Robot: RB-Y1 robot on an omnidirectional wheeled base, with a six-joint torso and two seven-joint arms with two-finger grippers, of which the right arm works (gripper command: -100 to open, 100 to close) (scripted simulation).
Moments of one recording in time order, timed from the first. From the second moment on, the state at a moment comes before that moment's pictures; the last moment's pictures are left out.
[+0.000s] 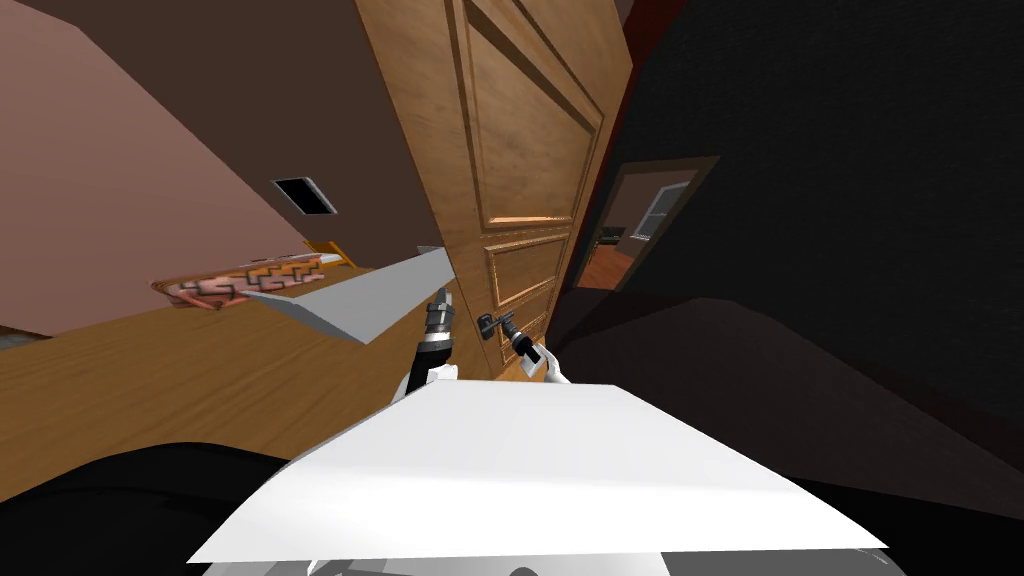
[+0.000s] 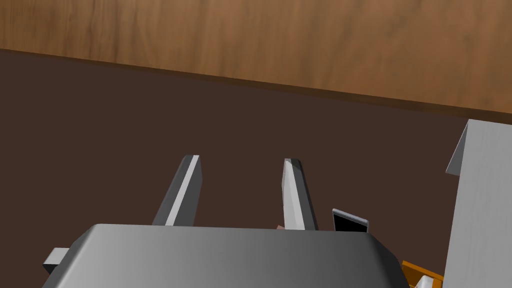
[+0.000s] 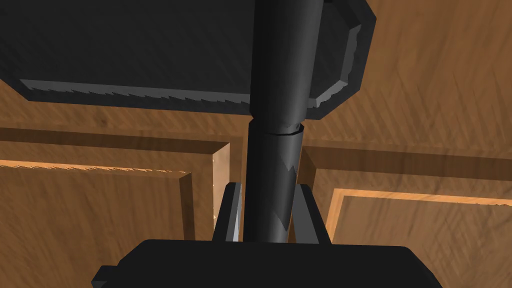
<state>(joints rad) -0.16 -0.03 0.61 -1.14 0.14 -0.31 -0.23</state>
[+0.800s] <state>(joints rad) -0.11 0.00 0.53 -1.19 0.22 -0.29 -0.26</state>
